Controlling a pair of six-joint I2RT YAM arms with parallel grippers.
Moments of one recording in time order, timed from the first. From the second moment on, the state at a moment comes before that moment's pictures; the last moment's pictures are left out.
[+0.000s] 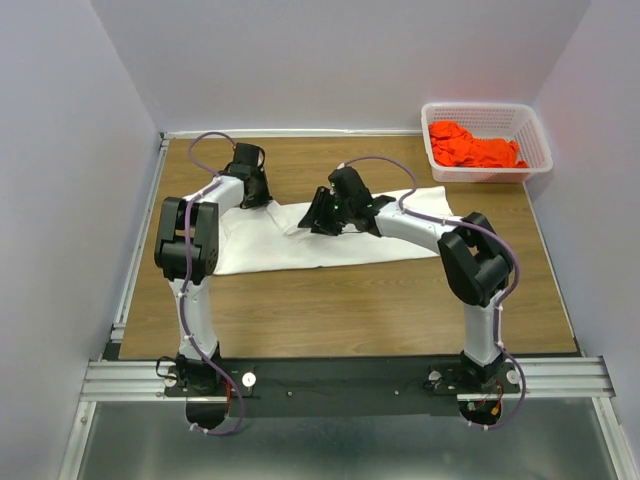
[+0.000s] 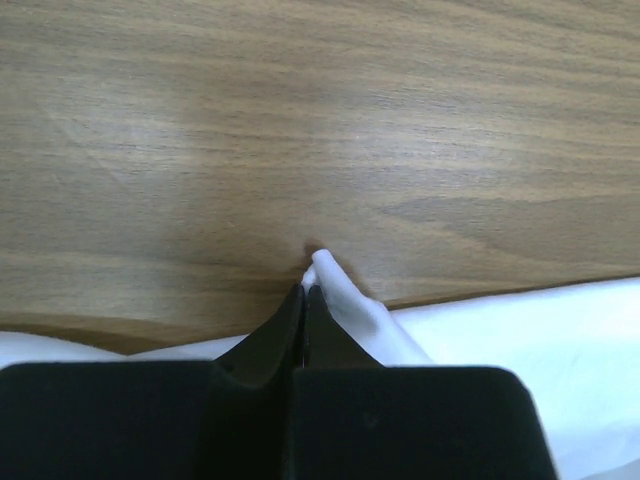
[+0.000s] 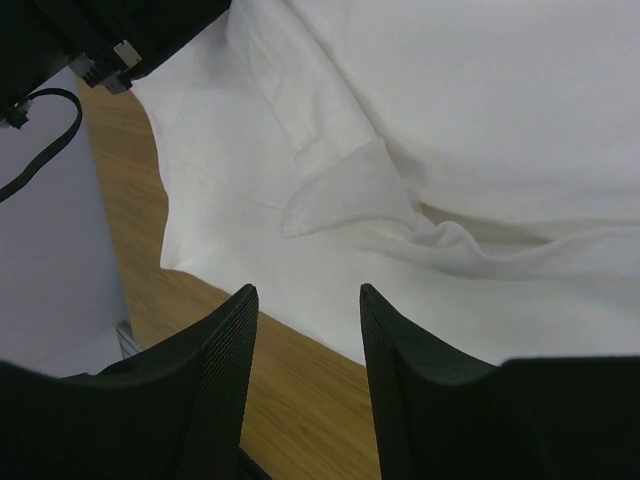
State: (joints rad) left arm -0.16 2.08 1.47 -0.30 0.05 -0.37; right arm 0.69 1.99 1.40 -0.12 -0.21 0.89
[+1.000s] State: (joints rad) left arm -0.17 2.06 1.47 -0.33 -0.02 -0.37; right arm 0.74 2.17 1.54 -0.12 -0.12 1.14
